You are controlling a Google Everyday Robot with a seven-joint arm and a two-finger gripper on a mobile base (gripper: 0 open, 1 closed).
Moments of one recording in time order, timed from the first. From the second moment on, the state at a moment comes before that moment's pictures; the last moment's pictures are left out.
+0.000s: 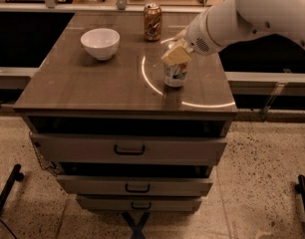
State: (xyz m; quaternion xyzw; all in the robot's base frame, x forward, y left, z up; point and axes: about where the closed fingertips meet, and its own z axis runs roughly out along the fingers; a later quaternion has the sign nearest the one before) arm 0.640 -0.073 0.935 -0.49 0.76 0.06 0.42
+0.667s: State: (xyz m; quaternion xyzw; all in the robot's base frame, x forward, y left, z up) arm 0.670 -0.029 1.018 -0.53 0.68 0.12 0.49
